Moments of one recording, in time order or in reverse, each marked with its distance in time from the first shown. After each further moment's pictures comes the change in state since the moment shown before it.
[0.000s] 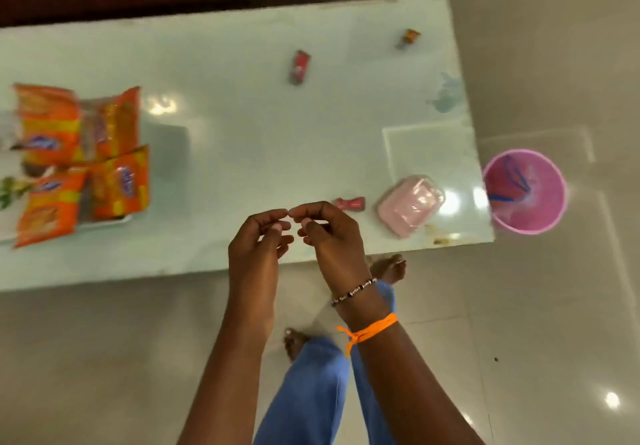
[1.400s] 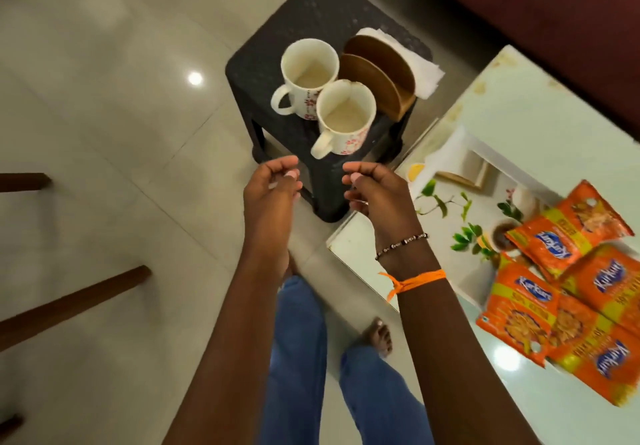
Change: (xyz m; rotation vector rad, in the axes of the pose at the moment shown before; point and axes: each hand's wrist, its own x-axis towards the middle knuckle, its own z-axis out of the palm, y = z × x) left_hand 0.214 0.050 -0.683 -0.425 0.664 -0.017; right_hand 0.009 -0.007 0.727 -0.355 -0.558 0.110
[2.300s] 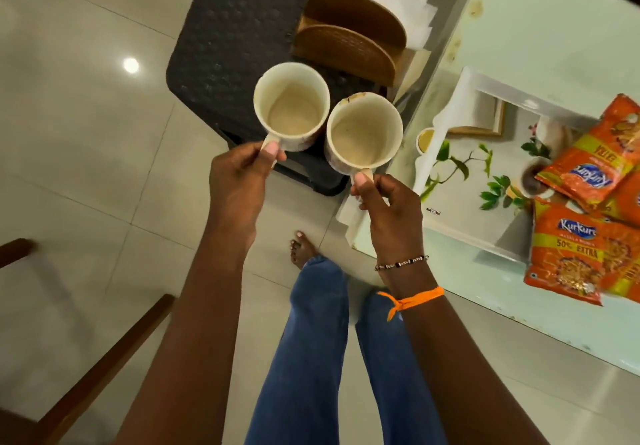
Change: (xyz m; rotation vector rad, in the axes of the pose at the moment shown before) left_hand 0.101 0.015 -0.012 0.421 -0.305 0.073; right_hand 0.018 0.035 0.024 -0.063 0.421 -0.033
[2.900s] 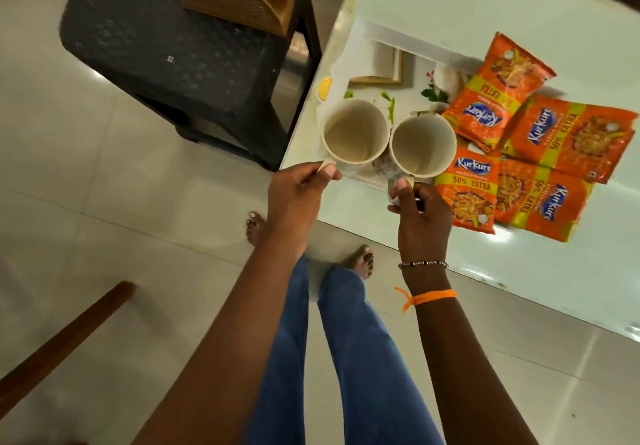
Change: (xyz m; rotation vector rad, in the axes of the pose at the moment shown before) left_hand -0.131 -0.021 0.160 -0.020 -0.209 -0.071; right_hand -0.032 0.077 -0.169 -0.068 0.303 0.033
